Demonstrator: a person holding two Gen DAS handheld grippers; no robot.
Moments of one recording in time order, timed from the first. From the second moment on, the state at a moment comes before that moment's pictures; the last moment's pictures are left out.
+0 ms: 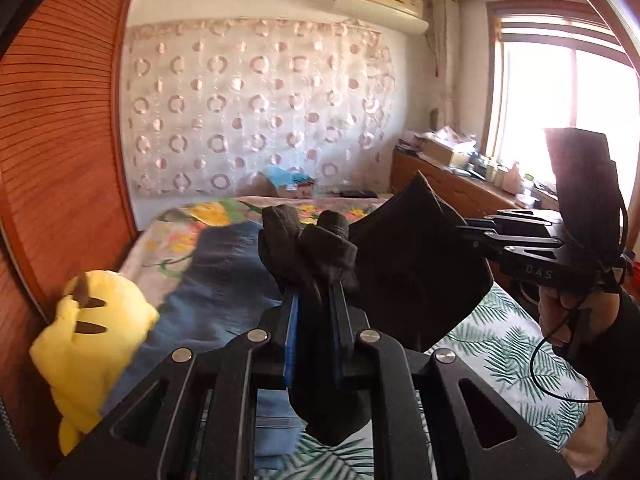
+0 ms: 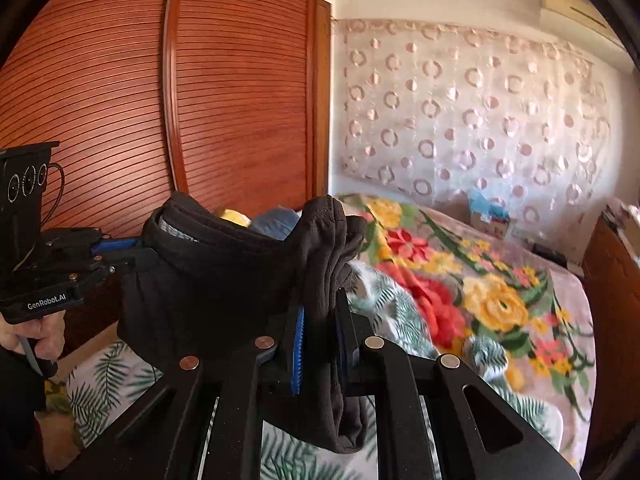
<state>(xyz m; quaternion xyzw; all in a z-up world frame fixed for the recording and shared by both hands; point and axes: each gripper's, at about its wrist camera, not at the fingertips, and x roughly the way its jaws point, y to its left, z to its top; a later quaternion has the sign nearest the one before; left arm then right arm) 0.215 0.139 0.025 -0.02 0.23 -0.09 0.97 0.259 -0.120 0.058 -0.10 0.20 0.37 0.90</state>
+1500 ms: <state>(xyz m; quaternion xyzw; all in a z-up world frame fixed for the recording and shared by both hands) 0.225 0.220 -0.040 -0.10 0.28 0.01 0.95 0.350 0.004 0.049 -0.29 0.19 0.40 0.85</state>
